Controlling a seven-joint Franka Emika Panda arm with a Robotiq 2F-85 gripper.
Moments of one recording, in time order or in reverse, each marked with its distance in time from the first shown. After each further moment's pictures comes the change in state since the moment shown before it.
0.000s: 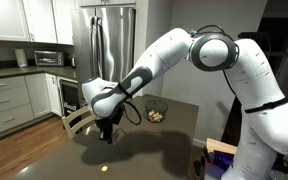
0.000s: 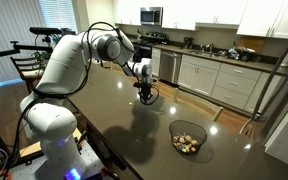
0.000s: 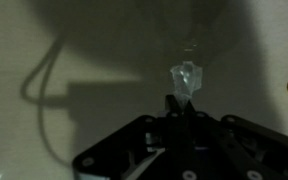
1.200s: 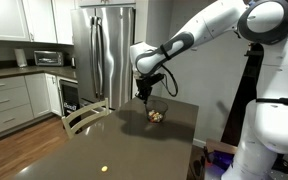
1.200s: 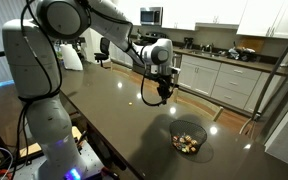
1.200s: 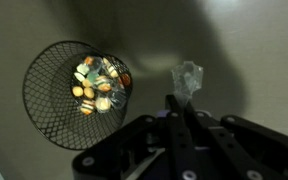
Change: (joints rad) arm -0.188 -0.516 -0.184 -0.362 -0.076 -0.067 0.331
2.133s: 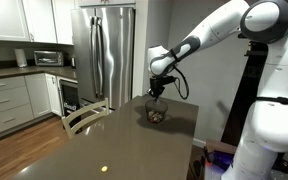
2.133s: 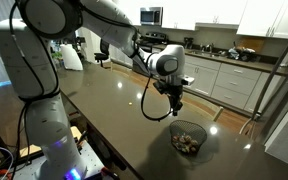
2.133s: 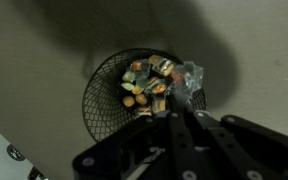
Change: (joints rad) arm -0.142 -0.040 -0.064 -0.104 -0.001 0.166 0.108
